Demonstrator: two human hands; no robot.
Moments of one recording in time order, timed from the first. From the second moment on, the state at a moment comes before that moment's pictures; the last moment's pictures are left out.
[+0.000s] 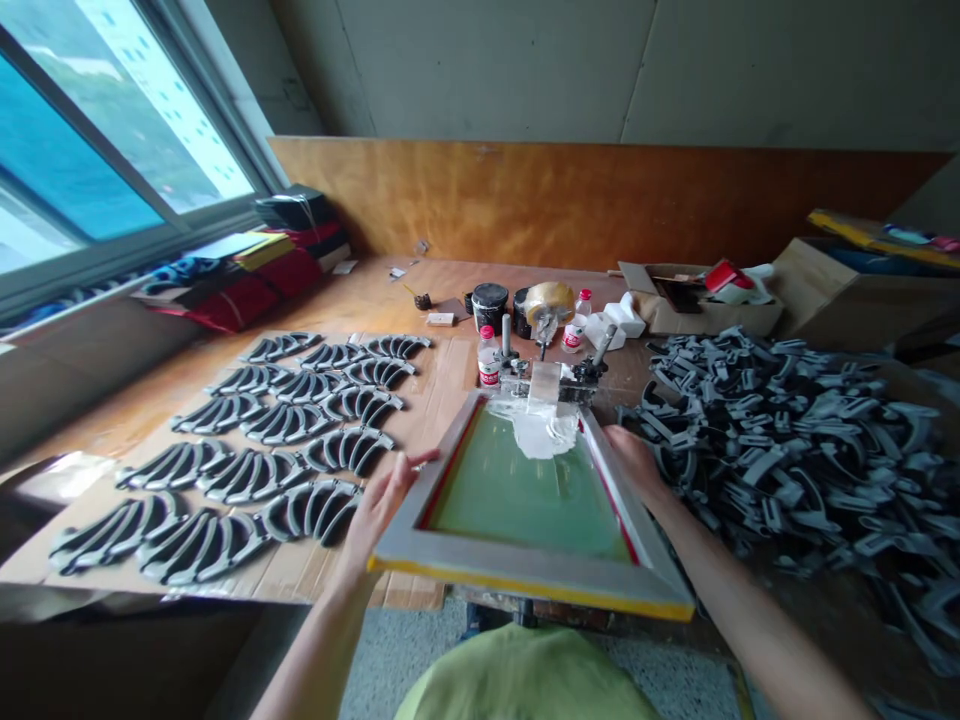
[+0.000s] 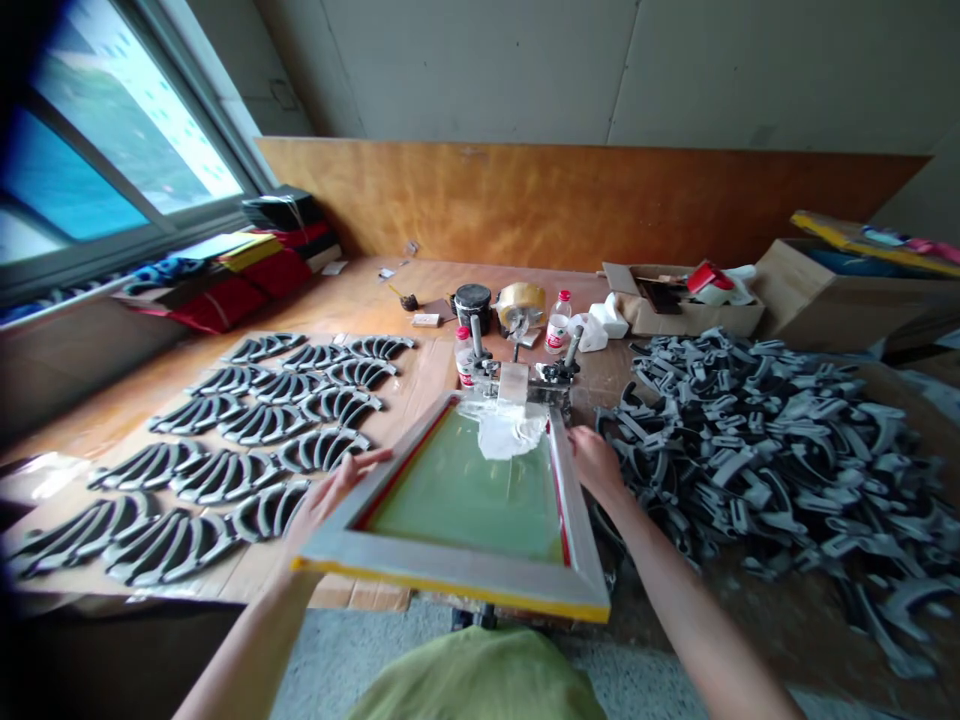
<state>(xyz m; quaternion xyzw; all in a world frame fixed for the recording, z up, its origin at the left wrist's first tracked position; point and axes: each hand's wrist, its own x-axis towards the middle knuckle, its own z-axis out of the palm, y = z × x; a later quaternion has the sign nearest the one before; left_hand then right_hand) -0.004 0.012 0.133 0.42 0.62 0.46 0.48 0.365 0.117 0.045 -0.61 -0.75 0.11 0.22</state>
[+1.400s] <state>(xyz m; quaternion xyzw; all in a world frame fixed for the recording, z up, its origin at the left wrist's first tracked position) 0.001 -0.014 0.039 0.32 0.64 0.41 0.57 0.300 0.155 0.088 -0.48 -0.86 0.10 0.16</state>
